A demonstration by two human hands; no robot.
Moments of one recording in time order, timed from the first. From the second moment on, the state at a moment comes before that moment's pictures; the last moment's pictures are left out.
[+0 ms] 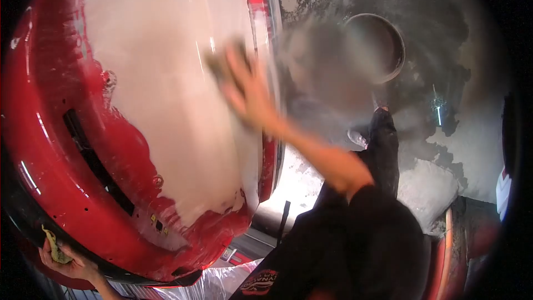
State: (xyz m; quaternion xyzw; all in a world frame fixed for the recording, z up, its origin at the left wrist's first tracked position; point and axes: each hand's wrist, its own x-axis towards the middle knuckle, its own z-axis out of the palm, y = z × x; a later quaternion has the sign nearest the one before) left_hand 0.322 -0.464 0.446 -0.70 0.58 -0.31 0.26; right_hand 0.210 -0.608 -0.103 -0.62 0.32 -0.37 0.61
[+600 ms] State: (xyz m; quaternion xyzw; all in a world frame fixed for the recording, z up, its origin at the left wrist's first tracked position) left_hand 0.330 -0.460 0.454 -0.71 0.58 -0.31 0.27; right_hand 0.272 -0.727 -0.108 -0.59 0.39 -0.35 0.61
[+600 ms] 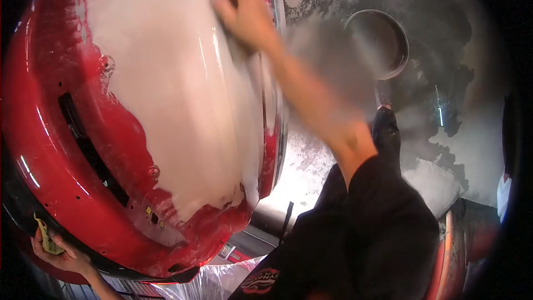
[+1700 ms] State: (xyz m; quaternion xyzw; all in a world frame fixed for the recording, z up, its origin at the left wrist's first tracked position) left_hand 0.328 -0.452 0.458 -0.71 0.56 -0.33 0.28; right_hand 0.288 -0.775 -0.111 -0.62 0.38 -0.33 0.60
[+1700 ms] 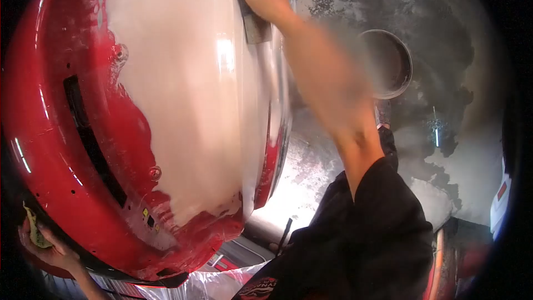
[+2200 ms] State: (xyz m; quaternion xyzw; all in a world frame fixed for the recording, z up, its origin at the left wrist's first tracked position) left_hand 0.324 -0.455 0.449 -0.70 0.54 -0.34 0.31; right_hand 0.304 -0.817 -0.091 -0.59 0.39 -0.32 0.63
